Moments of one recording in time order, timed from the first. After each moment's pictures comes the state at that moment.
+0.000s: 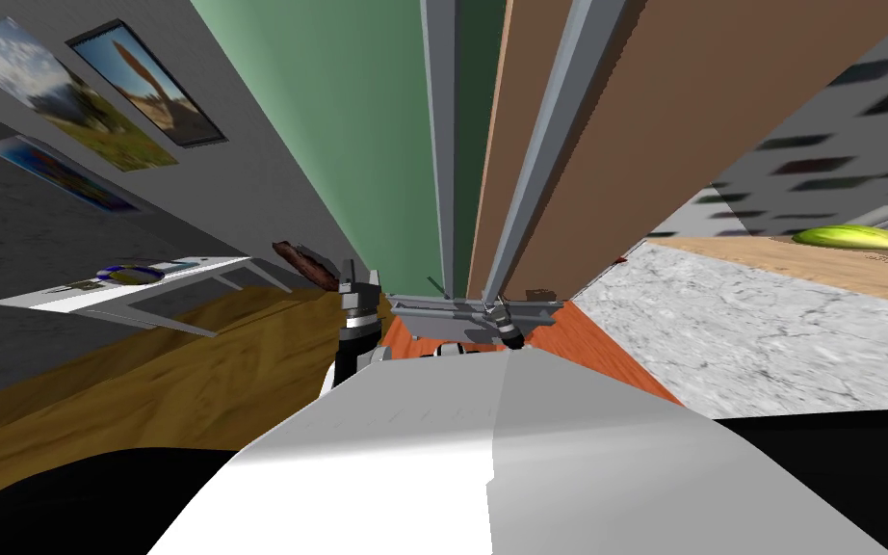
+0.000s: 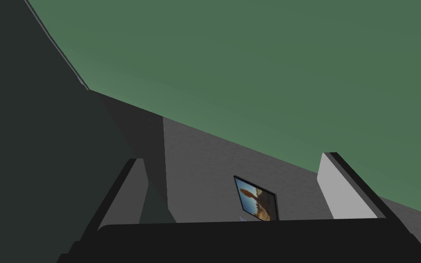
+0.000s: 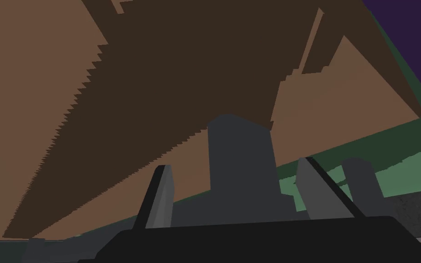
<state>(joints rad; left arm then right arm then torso) 0.53 -0.01 -0.07 -2.38 -0.10 -0.40 0.07 0.22 0.02 -0.25 -1.32 0.61 -1.08 1.73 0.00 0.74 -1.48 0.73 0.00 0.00</state>
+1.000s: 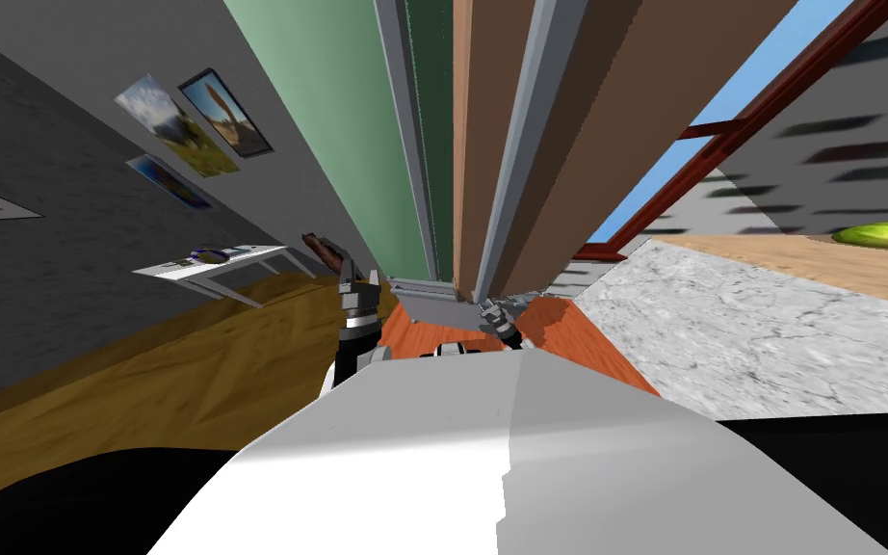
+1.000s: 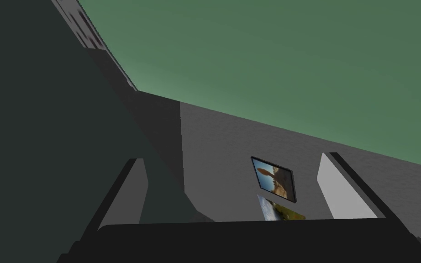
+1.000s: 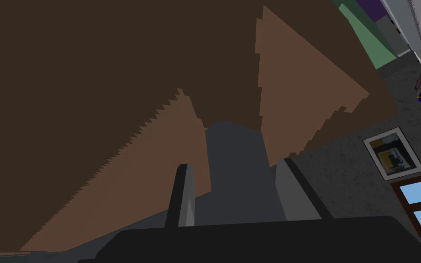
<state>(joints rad) 0.53 -0.01 -0.07 -2.38 -0.10 -0.40 0.07 0.19 -0.08 -0.15 -1.30 0.66 -1.13 1.60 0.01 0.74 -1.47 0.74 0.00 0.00</state>
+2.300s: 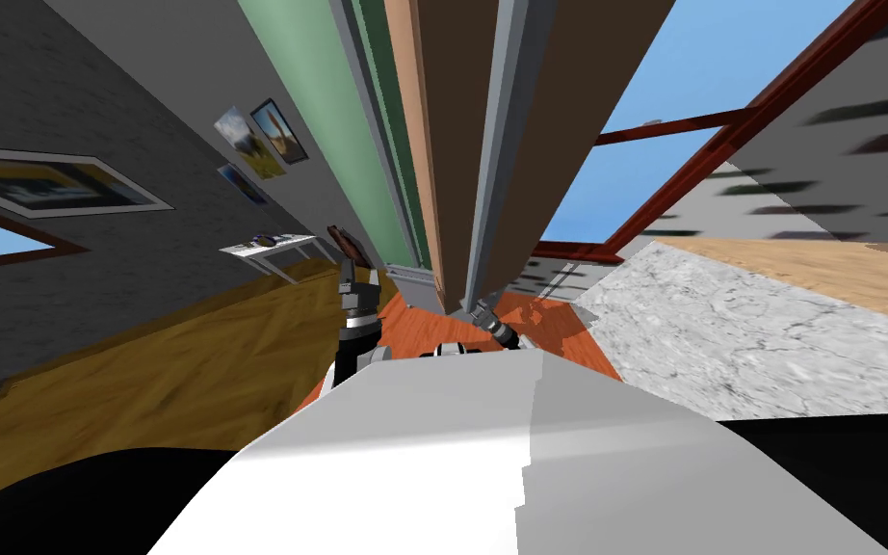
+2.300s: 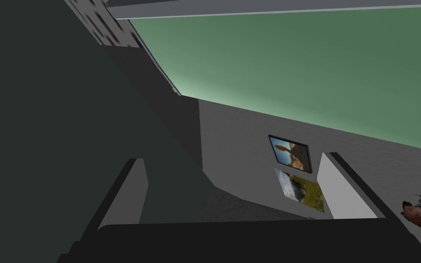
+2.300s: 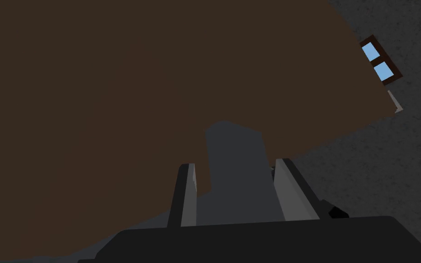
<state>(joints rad) 0.53 -0.01 -0.07 -2.38 -0.10 -0.40 0.07 0.19 -0.18 0.00 -1.31 0.72 -1.24 1.46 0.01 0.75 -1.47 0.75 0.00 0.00</state>
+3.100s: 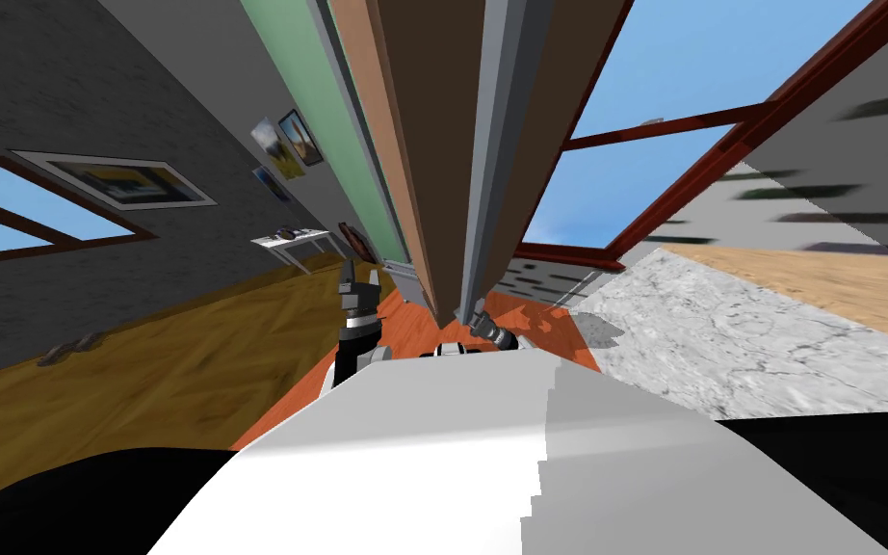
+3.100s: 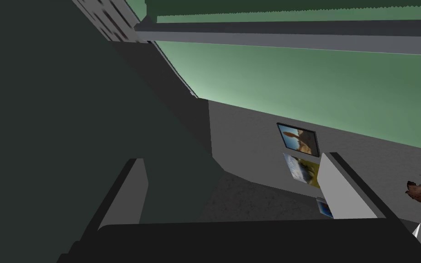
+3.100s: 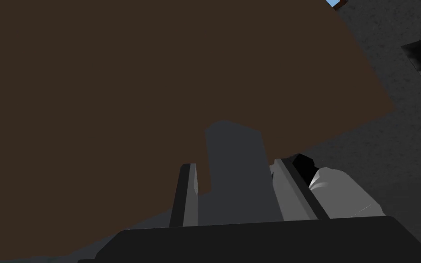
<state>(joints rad) 0.53 -0.01 -0.07 -2.38 -0.10 -0.40 0.07 0.20 -0.23 0.09 -1.32 0.75 -1.35 1.41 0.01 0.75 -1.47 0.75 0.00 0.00</state>
